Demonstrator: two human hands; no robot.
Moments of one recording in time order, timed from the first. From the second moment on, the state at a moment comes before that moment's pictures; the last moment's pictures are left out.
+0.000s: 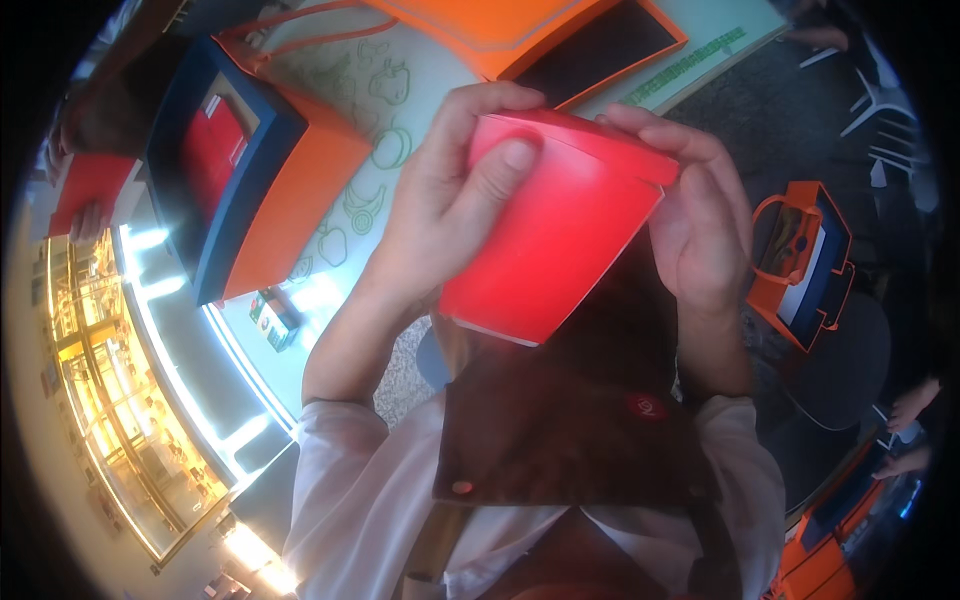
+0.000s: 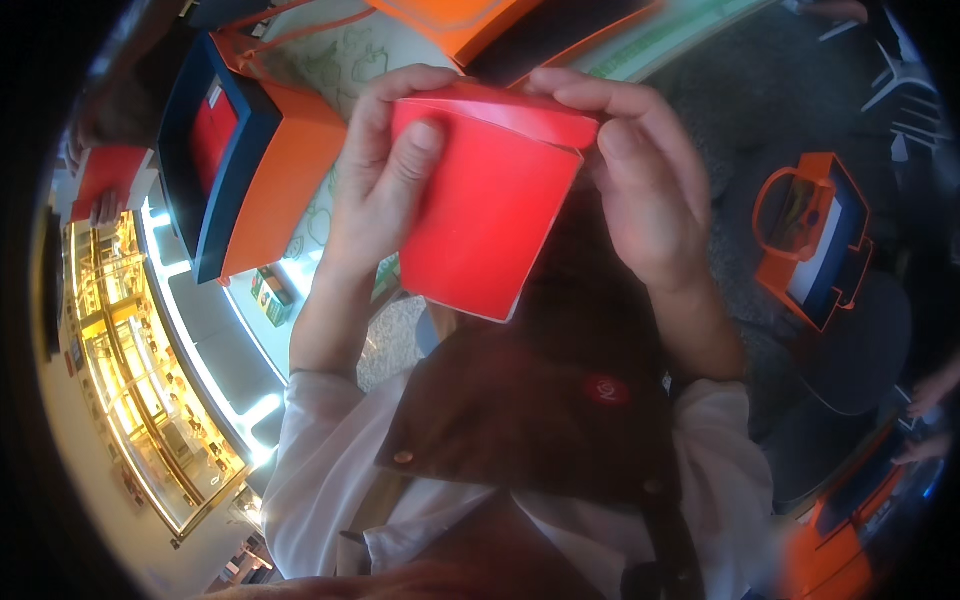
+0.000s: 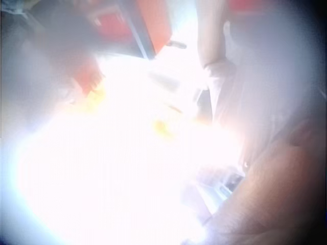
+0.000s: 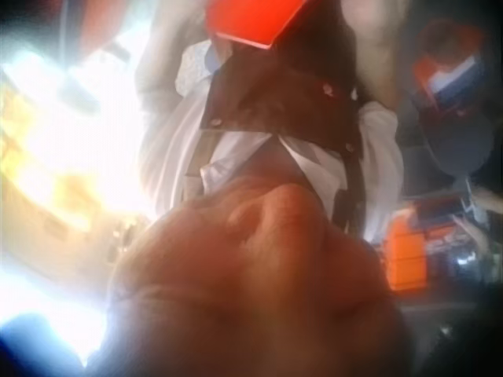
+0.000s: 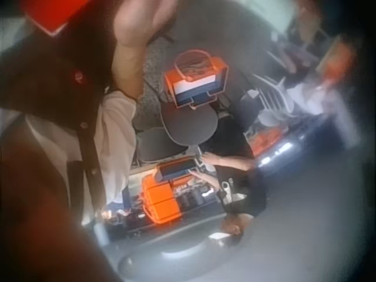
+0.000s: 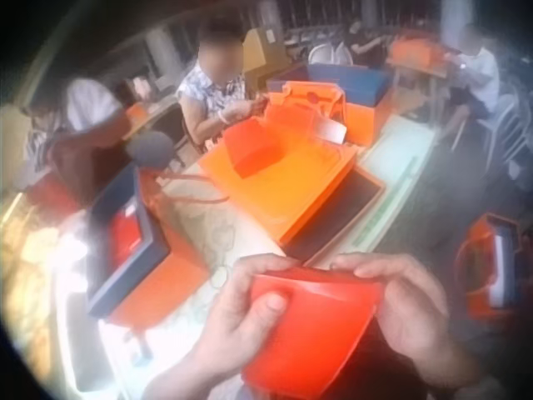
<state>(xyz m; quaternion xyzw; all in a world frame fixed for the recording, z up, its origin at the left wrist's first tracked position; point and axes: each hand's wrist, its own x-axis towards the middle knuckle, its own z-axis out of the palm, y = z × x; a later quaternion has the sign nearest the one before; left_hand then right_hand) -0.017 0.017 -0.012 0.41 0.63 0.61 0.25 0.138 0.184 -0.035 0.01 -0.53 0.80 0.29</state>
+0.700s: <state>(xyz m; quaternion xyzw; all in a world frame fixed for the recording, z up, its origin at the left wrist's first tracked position) -0.016 0.018 -0.021 0.44 0.64 0.60 0.21 0.148 0.201 -0.034 0.04 -0.68 0.66 0.32</state>
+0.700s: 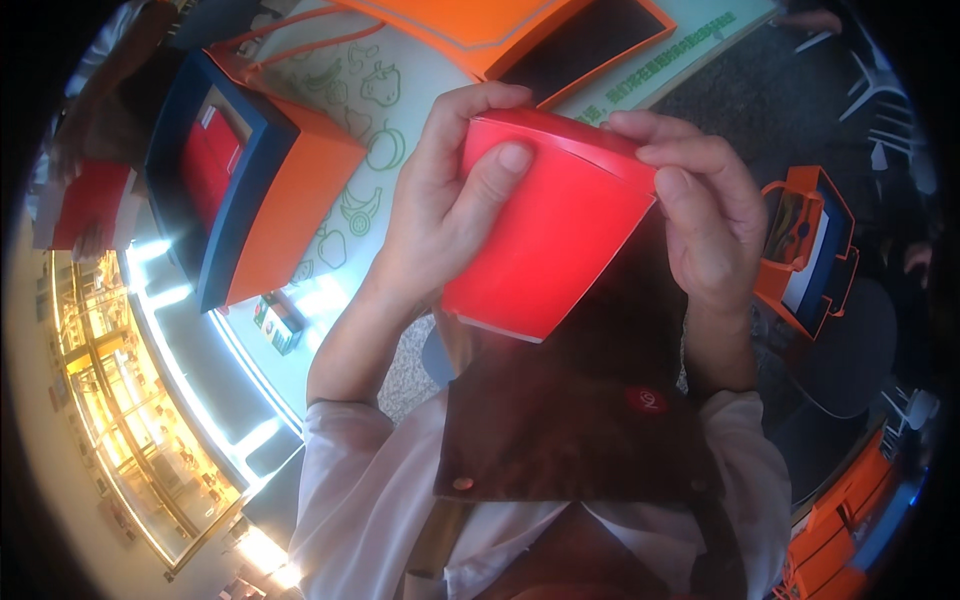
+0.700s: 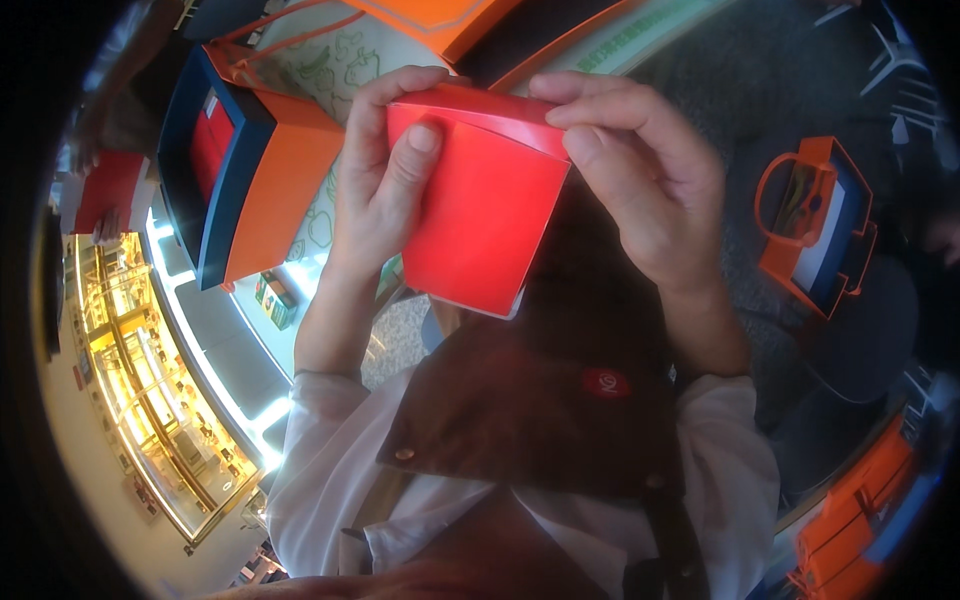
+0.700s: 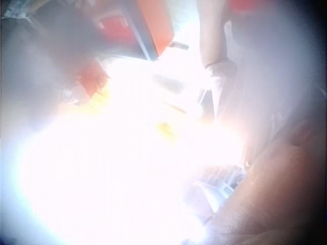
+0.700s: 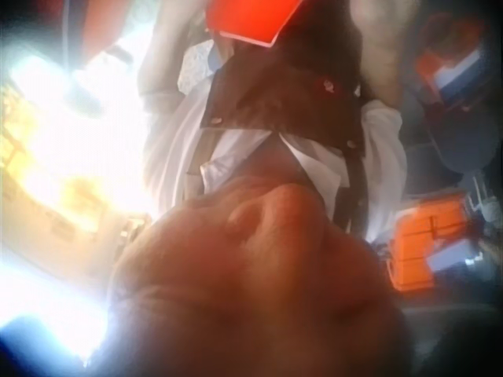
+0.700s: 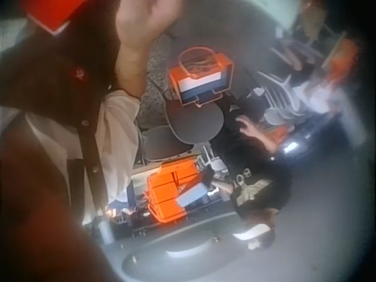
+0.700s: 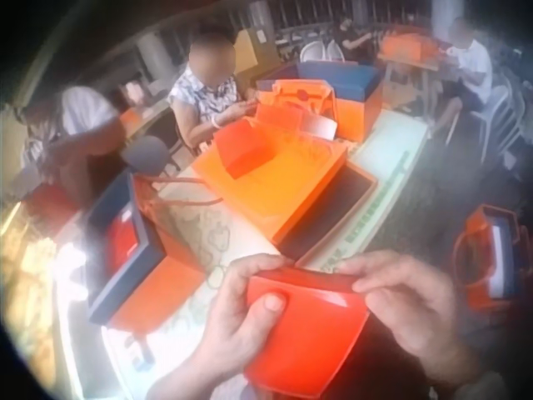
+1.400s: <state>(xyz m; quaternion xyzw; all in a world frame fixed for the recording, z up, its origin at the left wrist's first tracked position) -0.009 0.021 -0.035 0.42 0.62 0.62 0.23 0.146 0.165 -0.050 -0.03 -0.72 0.55 0.42</state>
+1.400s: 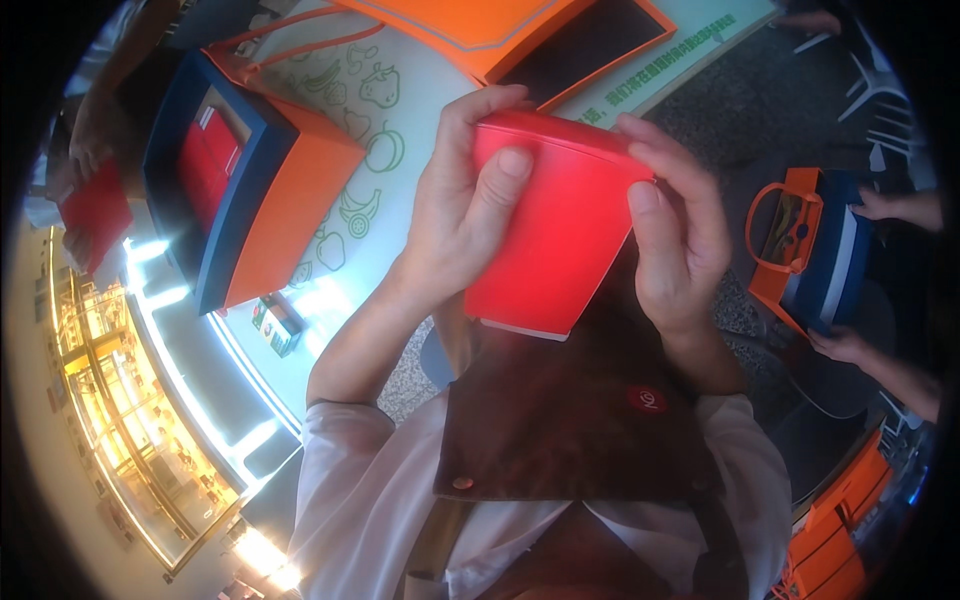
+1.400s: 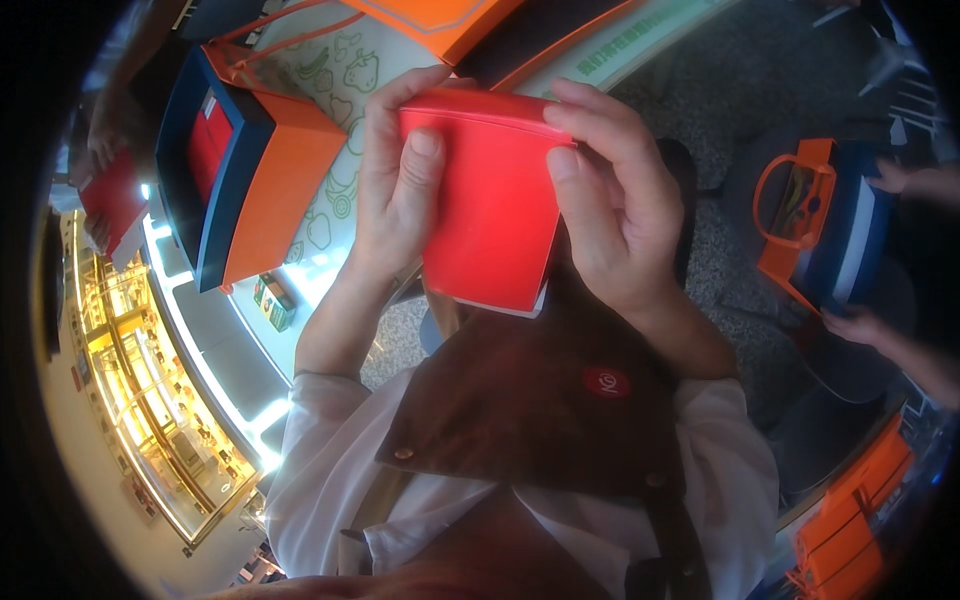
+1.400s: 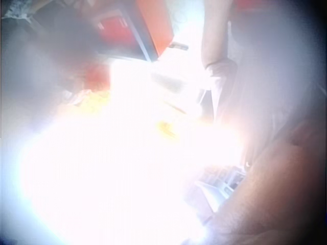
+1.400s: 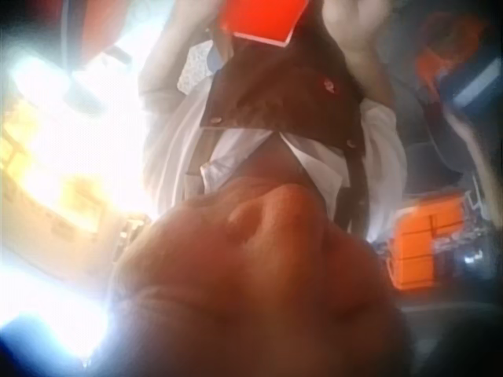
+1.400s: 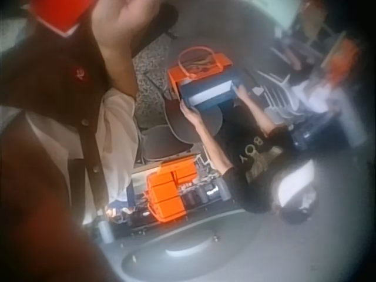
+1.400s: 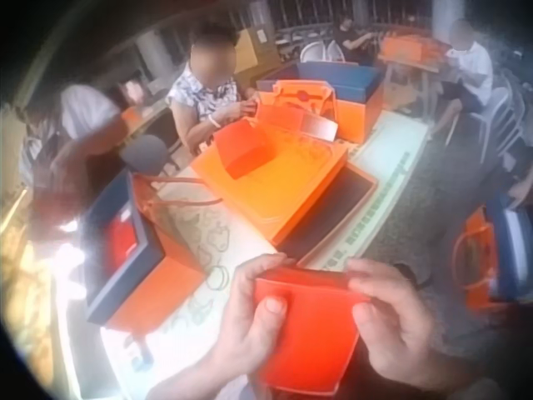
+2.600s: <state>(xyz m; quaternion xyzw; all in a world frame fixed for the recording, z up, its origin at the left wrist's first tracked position) -0.036 0.028 -0.047 0.28 0.61 0.69 0.28 0.058 0.263 0.010 -0.14 -0.71 0.64 0.26</state>
